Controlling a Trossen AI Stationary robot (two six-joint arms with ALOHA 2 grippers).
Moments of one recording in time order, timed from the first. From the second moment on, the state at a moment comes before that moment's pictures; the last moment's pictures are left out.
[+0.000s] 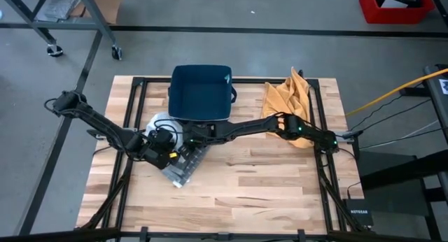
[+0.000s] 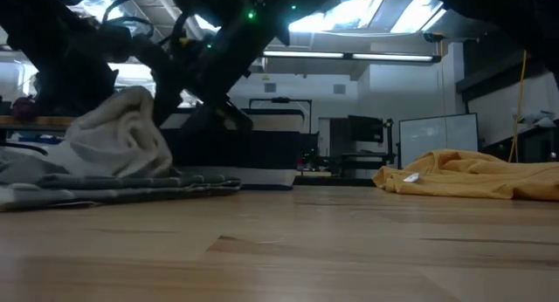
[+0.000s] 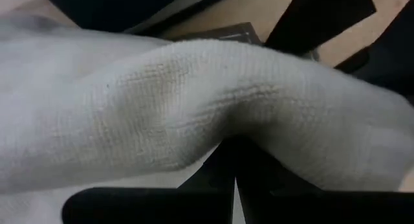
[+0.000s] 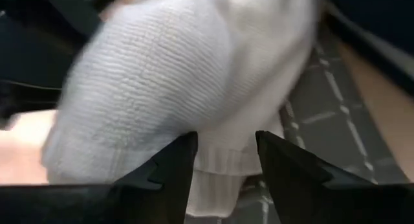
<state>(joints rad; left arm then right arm) -0.47 1.11 0.57 -0.61 -0.66 -1.25 0.05 2.42 2.07 -0.46 0.11 0.69</state>
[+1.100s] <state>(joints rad) -0.58 1.11 0.97 -1.07 -0.67 -0.95 0.15 2.42 2.21 -0.31 0.20 0.86</state>
